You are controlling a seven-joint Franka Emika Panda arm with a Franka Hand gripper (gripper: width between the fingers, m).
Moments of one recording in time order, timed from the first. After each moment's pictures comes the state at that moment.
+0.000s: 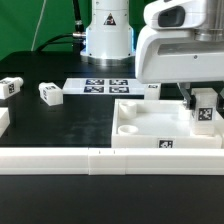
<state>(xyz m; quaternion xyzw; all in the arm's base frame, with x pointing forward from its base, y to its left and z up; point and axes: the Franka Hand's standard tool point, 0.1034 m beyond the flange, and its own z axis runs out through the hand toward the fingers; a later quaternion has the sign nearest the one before) 0.617 0.114 0.070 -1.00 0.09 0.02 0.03</state>
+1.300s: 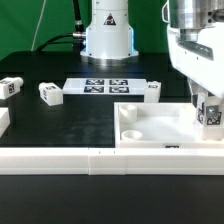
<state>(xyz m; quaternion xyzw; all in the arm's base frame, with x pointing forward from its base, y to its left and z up) 0.621 0.112 0.069 -0.70 0.71 0.02 0.07</state>
